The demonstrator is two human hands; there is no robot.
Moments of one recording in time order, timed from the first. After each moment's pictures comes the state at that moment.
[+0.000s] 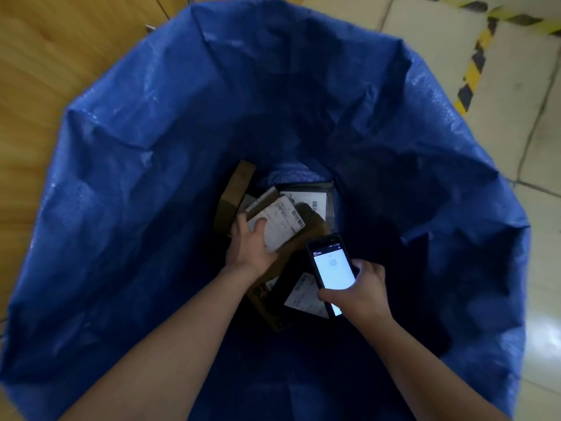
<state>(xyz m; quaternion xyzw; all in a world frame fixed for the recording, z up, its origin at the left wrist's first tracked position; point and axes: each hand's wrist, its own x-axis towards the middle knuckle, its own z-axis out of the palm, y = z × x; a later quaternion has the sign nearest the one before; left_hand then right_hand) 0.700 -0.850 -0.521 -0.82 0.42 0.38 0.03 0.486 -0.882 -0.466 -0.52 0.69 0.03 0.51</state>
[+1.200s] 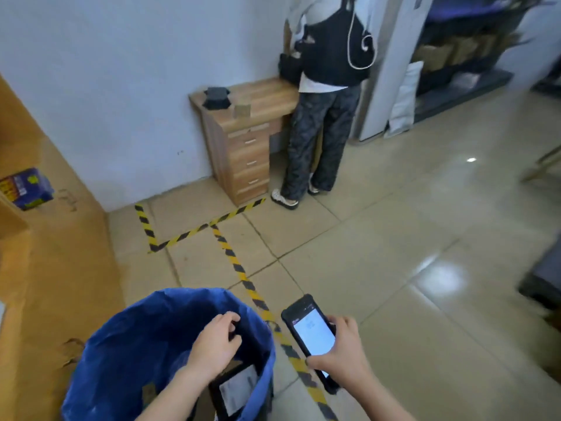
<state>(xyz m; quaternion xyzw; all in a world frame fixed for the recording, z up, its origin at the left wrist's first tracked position) 0.540 -0.791 -0.056 -0.52 0.79 0.32 -0.04 0.325 -0.648 -0.025 -0.36 0.81 -0.32 0.34</state>
